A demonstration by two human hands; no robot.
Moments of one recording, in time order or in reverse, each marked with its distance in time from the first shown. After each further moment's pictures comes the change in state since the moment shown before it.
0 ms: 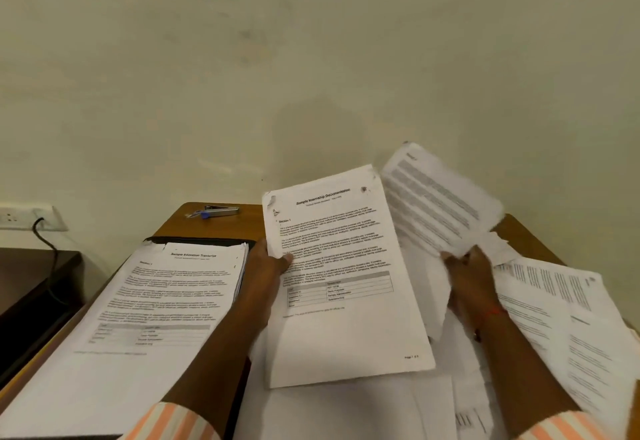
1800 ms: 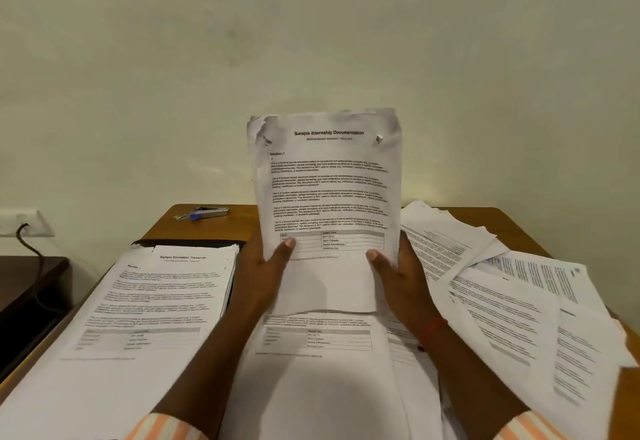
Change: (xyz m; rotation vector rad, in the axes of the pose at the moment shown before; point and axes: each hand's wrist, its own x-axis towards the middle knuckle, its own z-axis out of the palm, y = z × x) left_hand -0.021 0.010 0.001 0.029 -0.031 0.326; right_hand -0.078 -0.027 0.064 -0.060 -0.381 -0.355
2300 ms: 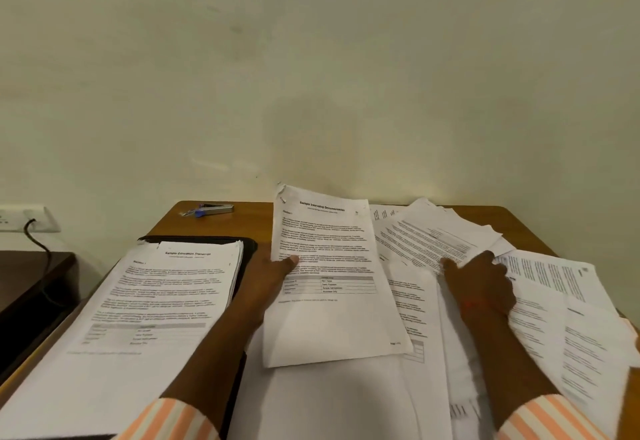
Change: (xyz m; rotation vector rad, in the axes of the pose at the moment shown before) left_hand 0.016 -0.035 -0.005 -0.030 -0.118 -0.379; right_hand 0.024 0.037 -0.086 -0.997 0.415 0.711
